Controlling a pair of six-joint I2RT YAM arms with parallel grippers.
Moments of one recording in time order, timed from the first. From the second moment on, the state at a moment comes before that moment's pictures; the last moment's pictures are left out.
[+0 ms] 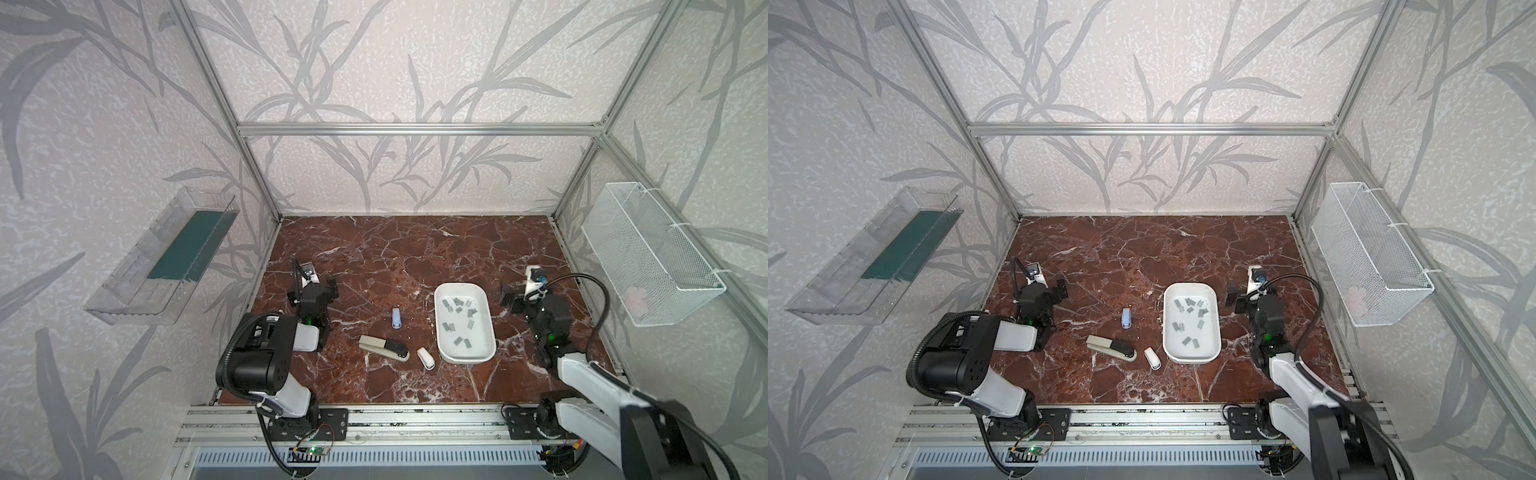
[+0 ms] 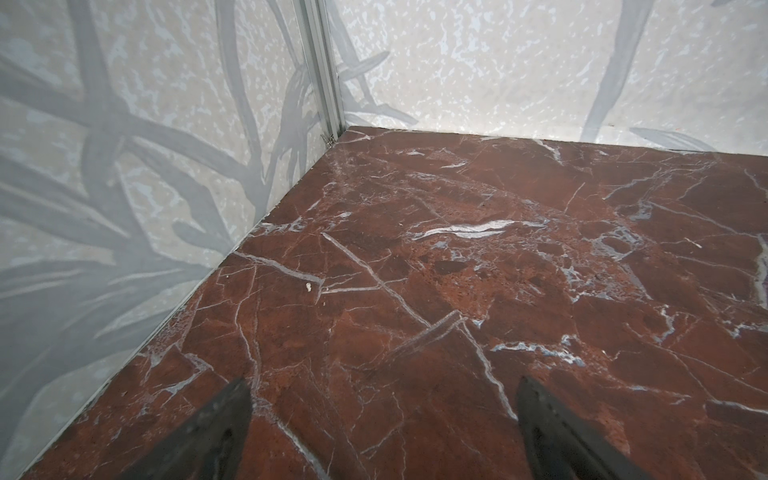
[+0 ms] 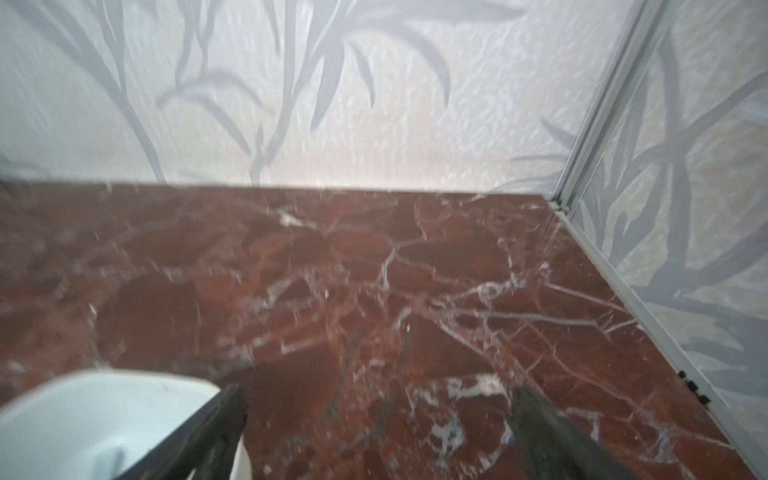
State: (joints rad) left arm -0.04 1.59 0.35 0.92 -0.43 -0.05; right arm 0.11 0.91 0.31 0.47 0.04 0.10
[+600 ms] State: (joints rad) left arm -0.13 0.98 0.69 0.25 -0.16 -0.22; right arm 0.10 0.67 0.58 -0.05 -0.21 0.73
